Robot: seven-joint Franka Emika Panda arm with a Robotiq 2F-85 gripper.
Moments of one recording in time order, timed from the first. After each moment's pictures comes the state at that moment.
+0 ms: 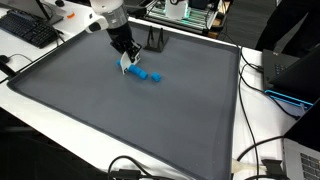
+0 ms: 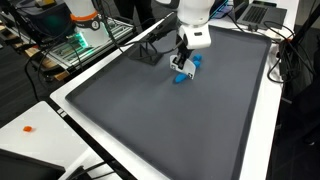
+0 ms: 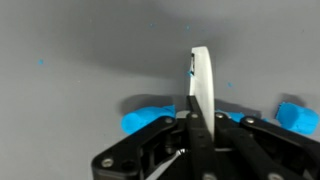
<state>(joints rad) -0.02 0.45 0.03 -2.00 0.07 2.32 -0.08</state>
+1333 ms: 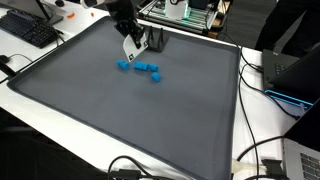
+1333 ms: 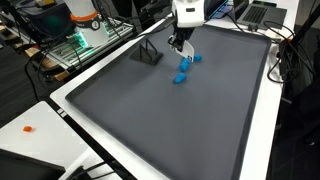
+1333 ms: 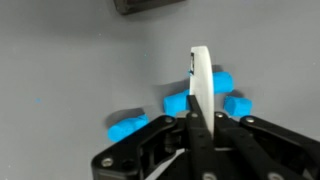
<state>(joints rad) -0.03 0.28 0.03 -2.06 0.23 2.20 -0.02</state>
